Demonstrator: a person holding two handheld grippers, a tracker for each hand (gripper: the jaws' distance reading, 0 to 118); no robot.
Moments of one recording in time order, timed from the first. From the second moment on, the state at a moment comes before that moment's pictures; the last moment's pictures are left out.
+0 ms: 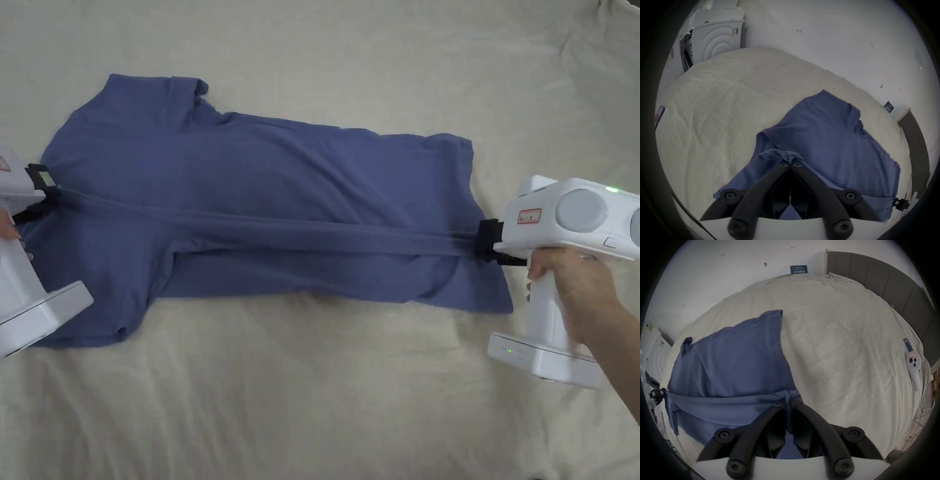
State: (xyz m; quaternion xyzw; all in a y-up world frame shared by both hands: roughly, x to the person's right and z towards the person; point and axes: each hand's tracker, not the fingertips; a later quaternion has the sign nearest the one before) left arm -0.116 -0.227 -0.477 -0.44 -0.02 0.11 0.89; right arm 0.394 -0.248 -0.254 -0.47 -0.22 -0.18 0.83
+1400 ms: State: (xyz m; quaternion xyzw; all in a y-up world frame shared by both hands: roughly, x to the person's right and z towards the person) left arm -0.143 -0.134 -0.215 -0.15 -0.13 -0.02 0.98; right arm 0.226 -0.118 -0.037 -0.13 -0.18 -0.05 0.97
